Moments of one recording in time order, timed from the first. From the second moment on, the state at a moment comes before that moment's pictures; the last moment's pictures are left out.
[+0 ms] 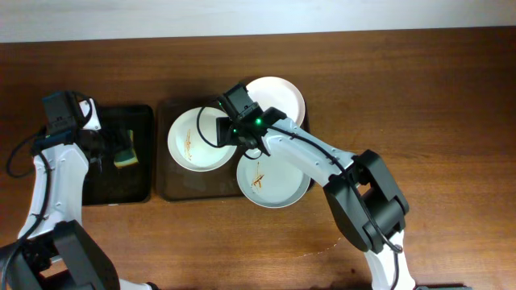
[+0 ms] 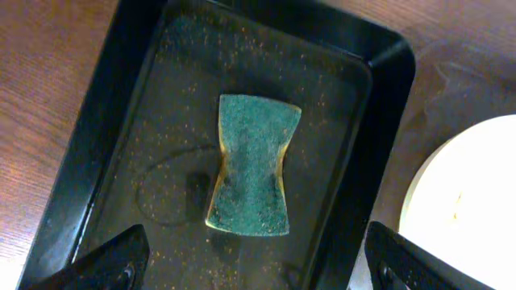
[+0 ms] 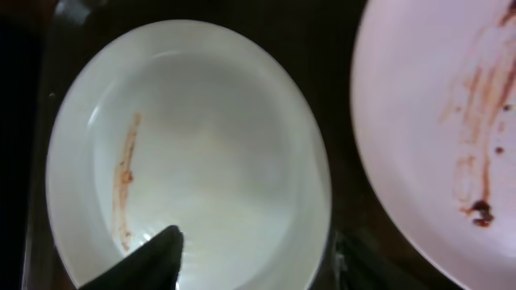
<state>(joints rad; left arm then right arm) 0.34 1.65 1.19 -0.64 0.07 -0.06 0.67 2.16 1.63 -0.47 -0.04 0.60</state>
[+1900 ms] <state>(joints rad) -0.02 2.05 1.39 -0.92 0.30 -0.08 0.60 2.25 1.63 -0.44 -0.22 0.59</state>
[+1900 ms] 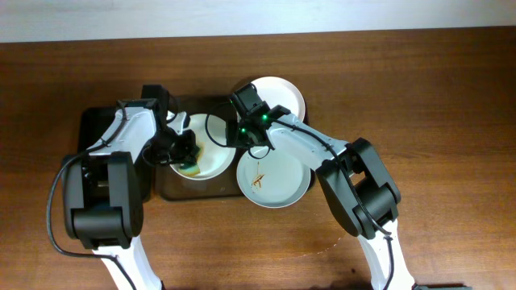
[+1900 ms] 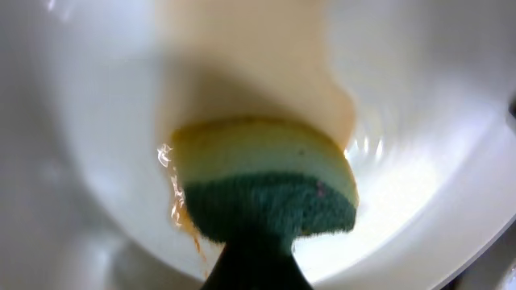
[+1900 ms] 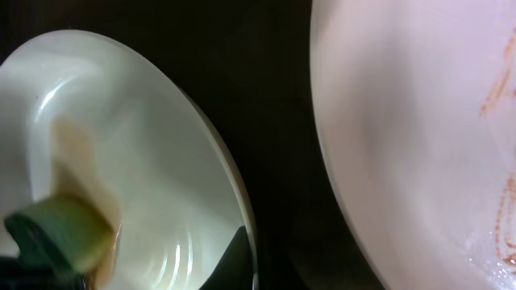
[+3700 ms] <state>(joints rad) 0.02 1.99 1.17 -0.37 0.43 -0.24 0.59 2.26 1.63 -0.37 -0.20 0.59</state>
